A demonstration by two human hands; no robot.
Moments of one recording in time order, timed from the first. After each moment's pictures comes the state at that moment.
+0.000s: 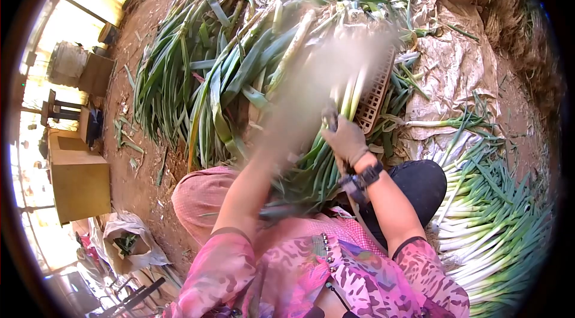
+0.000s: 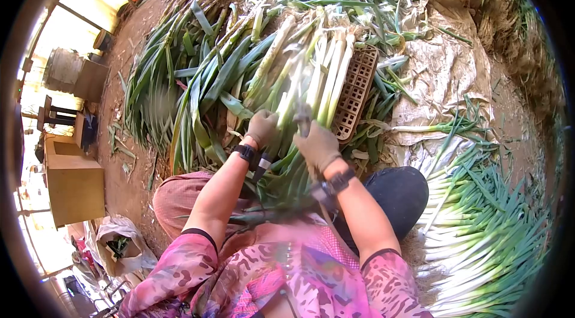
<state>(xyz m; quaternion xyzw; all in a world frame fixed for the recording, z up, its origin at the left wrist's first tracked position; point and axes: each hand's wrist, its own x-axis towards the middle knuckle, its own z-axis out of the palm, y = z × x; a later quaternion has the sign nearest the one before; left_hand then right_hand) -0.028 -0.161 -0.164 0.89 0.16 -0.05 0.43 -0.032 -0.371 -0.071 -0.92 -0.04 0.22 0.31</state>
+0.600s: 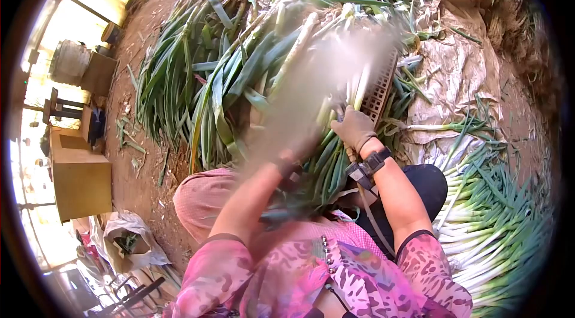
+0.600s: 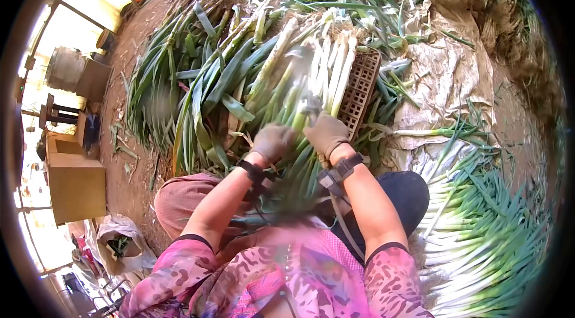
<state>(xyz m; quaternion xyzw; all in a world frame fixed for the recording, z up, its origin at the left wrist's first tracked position) -0.048 -0.196 -0.100 0.95 0.01 -0.11 0.31 0.010 -0.376 -0.066 -0.95 -0.06 0.23 0.20</state>
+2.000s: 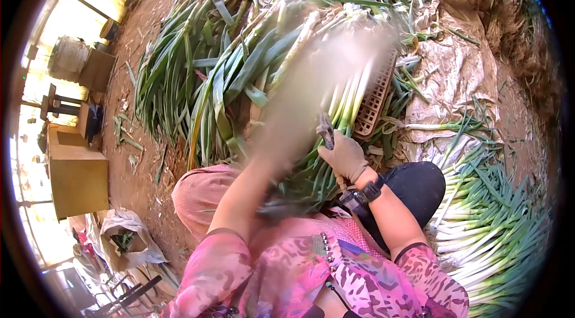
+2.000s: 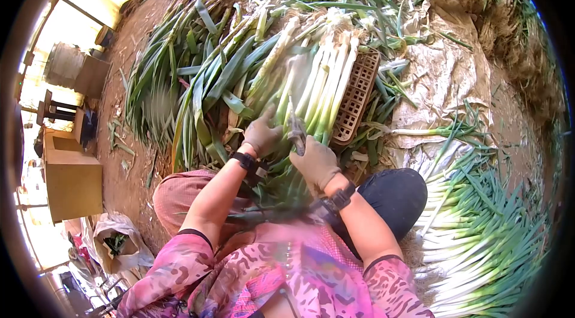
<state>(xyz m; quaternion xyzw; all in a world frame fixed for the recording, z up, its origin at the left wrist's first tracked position) -0.050 -0.174 -0.096 0.92 0.14 -0.10 0.35 -0.068 -0.372 -0.061 -0.92 -0.10 0.24 0.29</state>
